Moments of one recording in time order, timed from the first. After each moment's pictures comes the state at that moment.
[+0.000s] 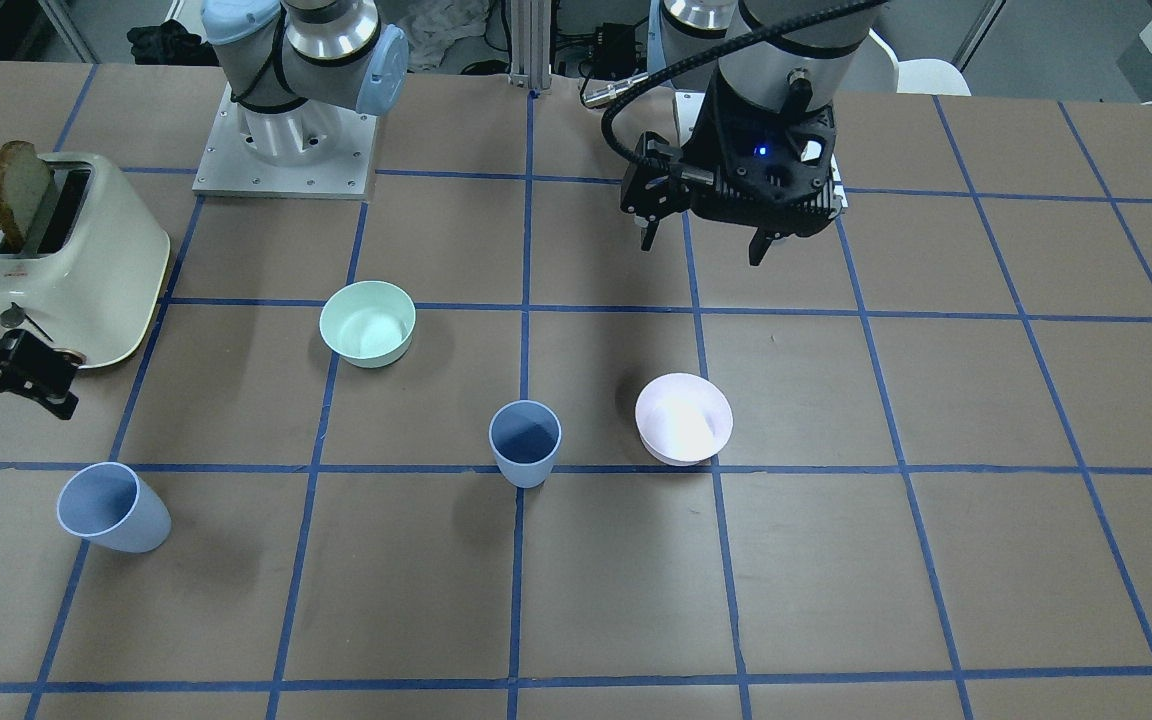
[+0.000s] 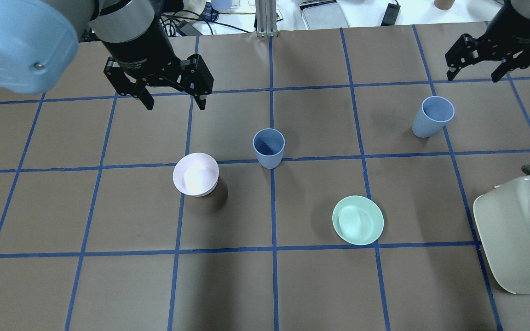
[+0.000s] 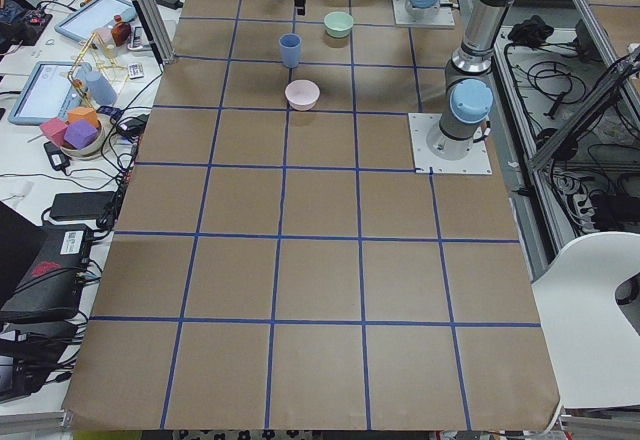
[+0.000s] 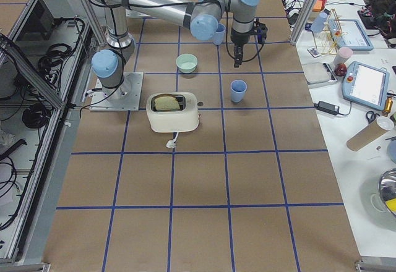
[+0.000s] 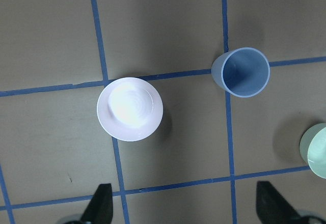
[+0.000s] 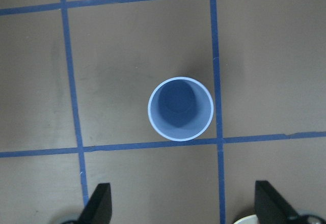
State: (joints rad) left arm -1.70 -1.62 -1.48 -1.60 1.52 -0.05; right arm 1.22 -1.32 1.51 -1.77 -1.52 -0.29
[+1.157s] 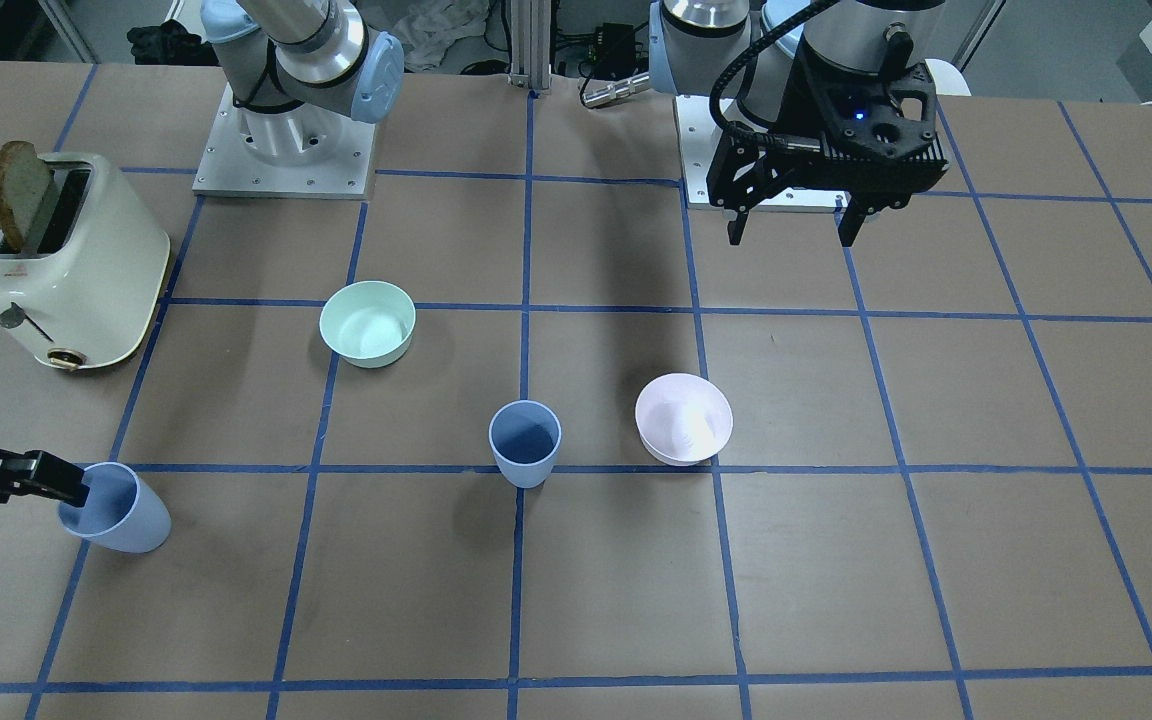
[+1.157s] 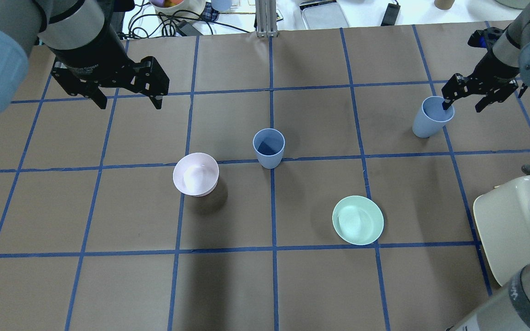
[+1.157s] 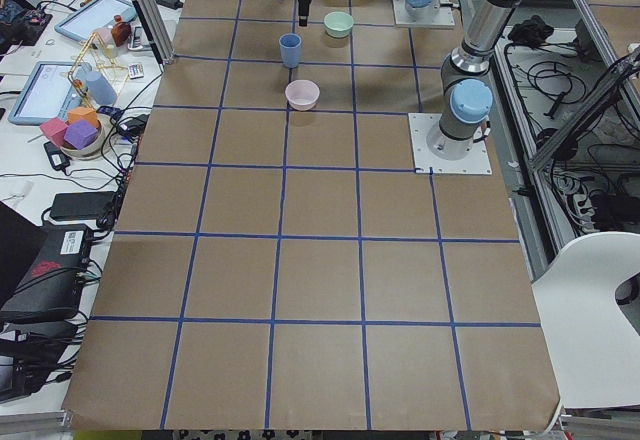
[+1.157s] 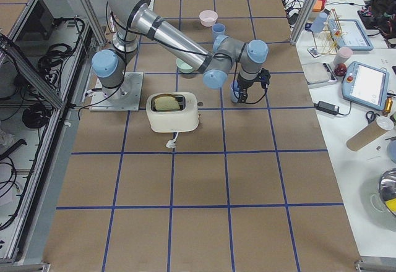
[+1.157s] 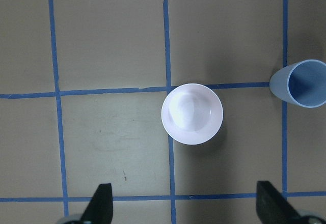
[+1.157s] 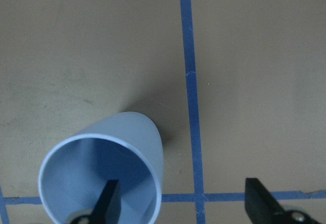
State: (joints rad) left arm -1.64 -1.55 -1.53 -1.56 1.62 -0.04; right arm 1.17 -1.12 1.57 -1.95 -1.49 -0.33
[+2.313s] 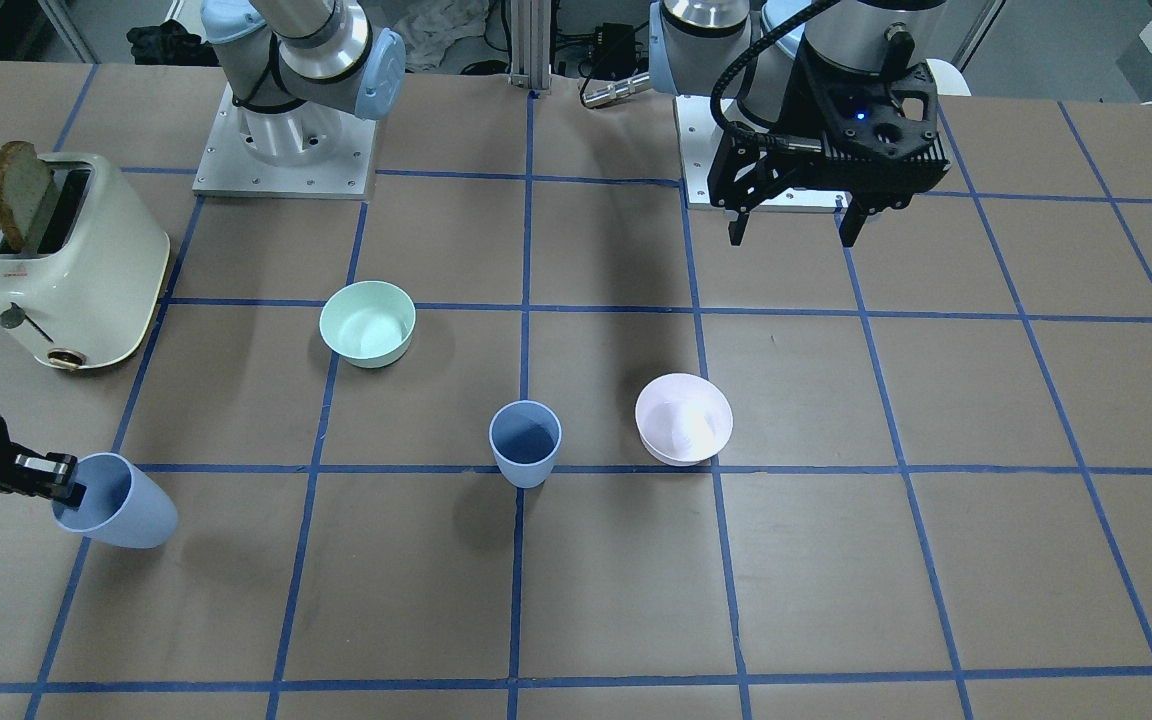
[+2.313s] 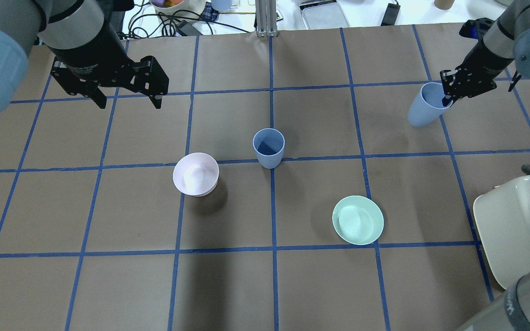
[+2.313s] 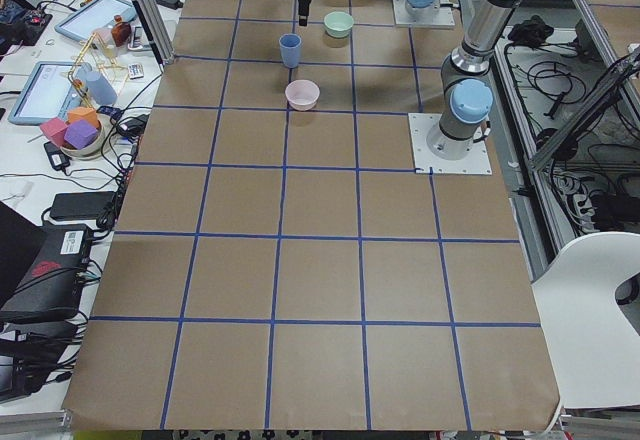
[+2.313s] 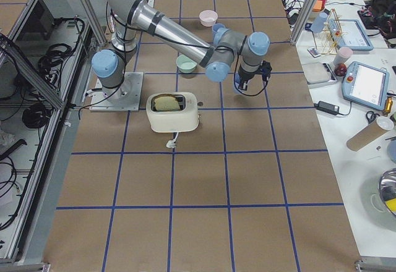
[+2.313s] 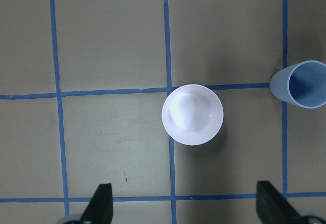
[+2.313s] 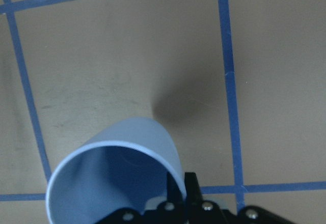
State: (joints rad) left arm -1.64 -1.55 -1.53 -1.56 1.62 -0.04; right arm 1.23 -1.19 1.54 -1.88 -1.45 -0.24
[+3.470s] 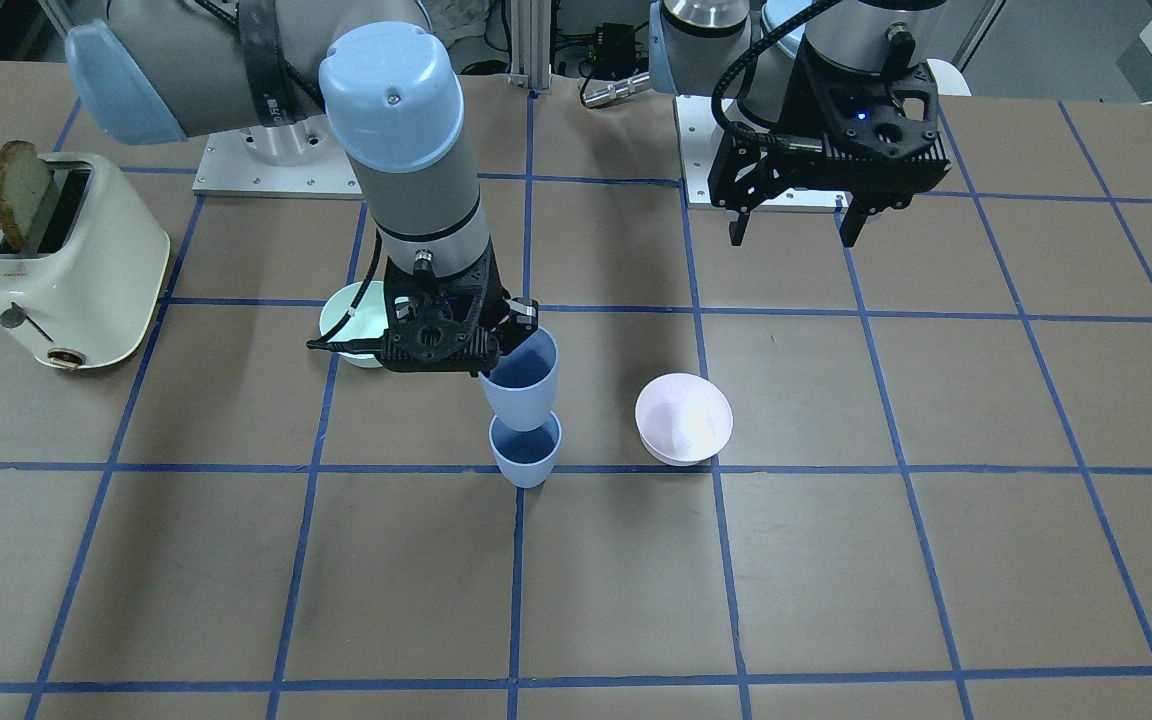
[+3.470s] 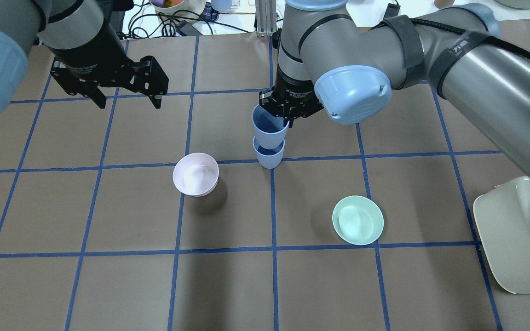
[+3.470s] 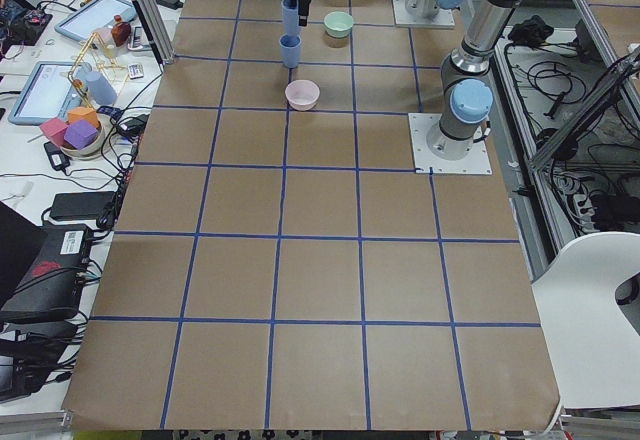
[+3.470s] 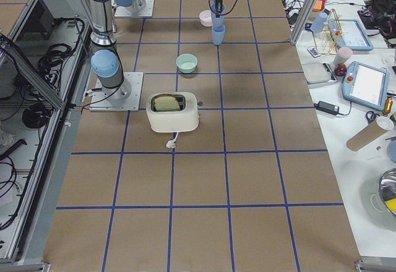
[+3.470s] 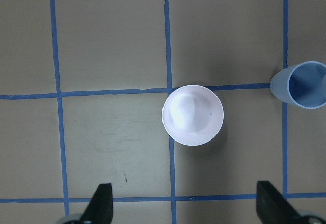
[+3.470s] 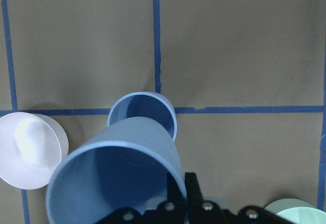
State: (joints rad) left arm -1.64 -1.55 -1.53 -1.56 1.62 -0.04; right arm 1.88 -1.30 1.55 -1.88 -1.48 0.34
